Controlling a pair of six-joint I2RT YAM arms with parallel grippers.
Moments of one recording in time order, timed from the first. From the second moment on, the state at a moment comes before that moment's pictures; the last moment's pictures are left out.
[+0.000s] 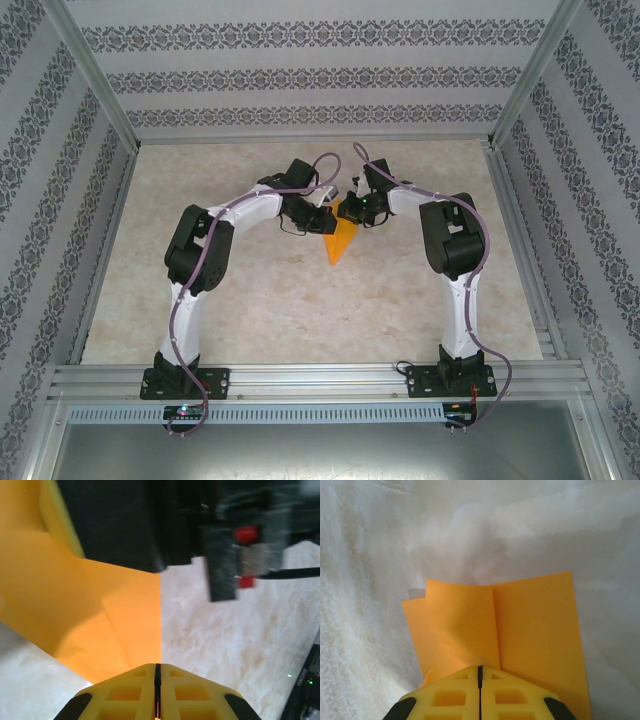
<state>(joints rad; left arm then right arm) -0.49 2.15 1.65 -0.60 0.63 -0.24 0.28 2.19 1.47 -0.32 -0.55 0.57</state>
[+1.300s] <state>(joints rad) -0.54 2.10 1.34 -0.35 0.56 -0.30 0.30 1.96 1.17 -0.12 -0.62 0.71</state>
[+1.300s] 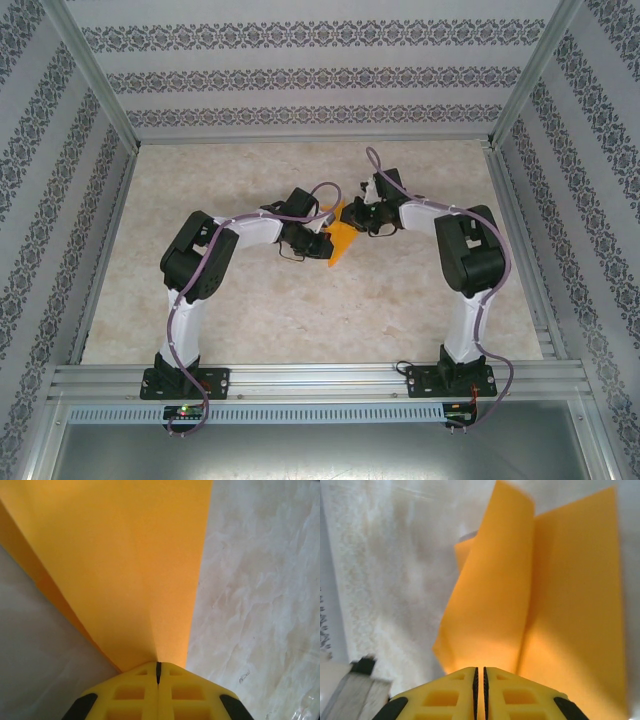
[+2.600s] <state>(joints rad) -0.54 2.07 1.27 -0.28 0.53 -0.24 0.31 2.16 1.41 -0.30 -0.55 0.68</state>
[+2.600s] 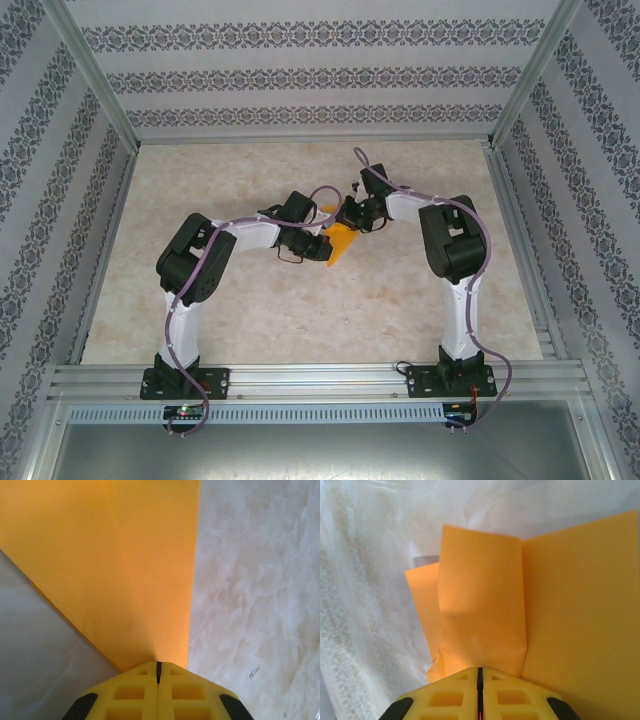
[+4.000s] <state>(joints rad) -0.54 2.06 1.27 -0.28 0.56 -0.24 0.21 1.97 1.37 -0.28 -0.57 0.64</state>
